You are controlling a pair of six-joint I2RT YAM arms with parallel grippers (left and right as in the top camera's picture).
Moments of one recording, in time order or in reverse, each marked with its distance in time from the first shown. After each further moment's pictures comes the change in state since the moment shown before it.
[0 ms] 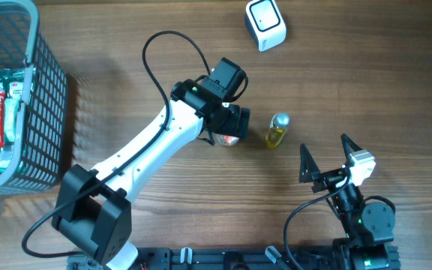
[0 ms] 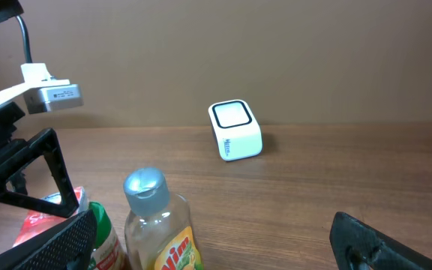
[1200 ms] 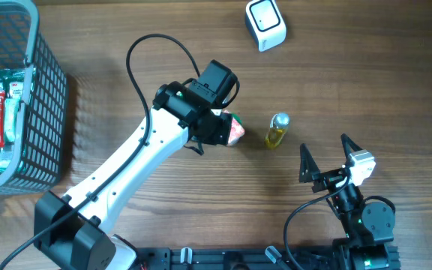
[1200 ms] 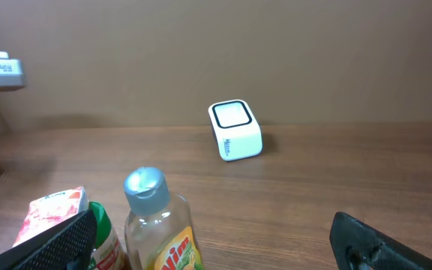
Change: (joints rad) left arm 0.000 -0.124 0.017 -0.199 0.037 0.010; right arm 0.000 0.000 0.000 0.000 0.000 0.000
